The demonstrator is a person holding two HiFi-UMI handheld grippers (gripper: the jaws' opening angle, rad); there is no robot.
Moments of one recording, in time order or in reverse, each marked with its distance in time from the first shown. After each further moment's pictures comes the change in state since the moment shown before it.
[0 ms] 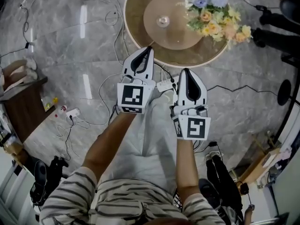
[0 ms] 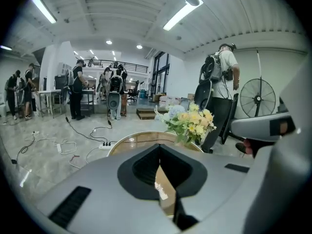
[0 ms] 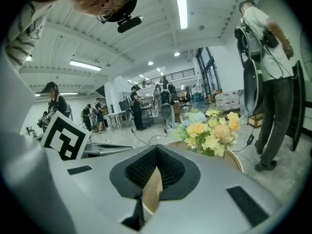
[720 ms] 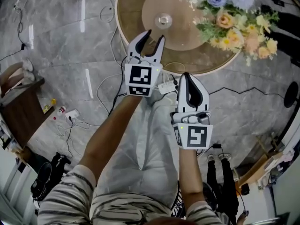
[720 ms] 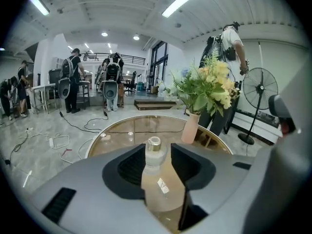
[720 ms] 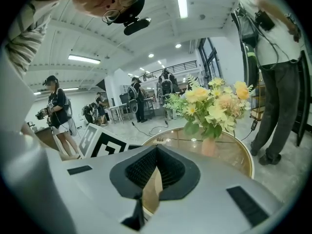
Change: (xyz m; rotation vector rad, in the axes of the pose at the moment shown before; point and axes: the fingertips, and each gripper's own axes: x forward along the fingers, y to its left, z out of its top) left arm 0.128 0.027 -0.097 0.016 0.093 -0.021; right arm 0.054 -0.022 -0.077 0.006 0.088 0.026
